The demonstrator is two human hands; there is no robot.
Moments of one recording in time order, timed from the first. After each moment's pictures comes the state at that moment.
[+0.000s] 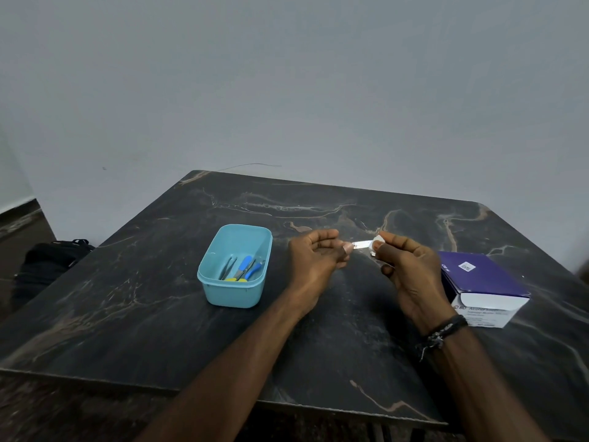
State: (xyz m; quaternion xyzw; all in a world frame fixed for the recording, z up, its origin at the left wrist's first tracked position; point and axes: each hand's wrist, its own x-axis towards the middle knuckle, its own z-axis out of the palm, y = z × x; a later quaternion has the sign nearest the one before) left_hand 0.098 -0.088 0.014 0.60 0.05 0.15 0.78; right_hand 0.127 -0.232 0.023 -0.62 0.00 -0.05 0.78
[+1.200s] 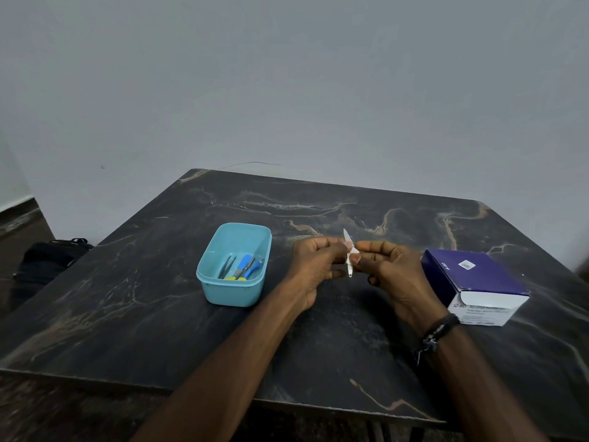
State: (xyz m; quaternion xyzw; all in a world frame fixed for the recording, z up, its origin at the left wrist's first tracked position) left_hand 0.100 -0.084 0.015 0.60 0.06 0.03 0.80; right_hand 0.108 -0.224 0.032 -0.73 -0.06 0.04 0.68
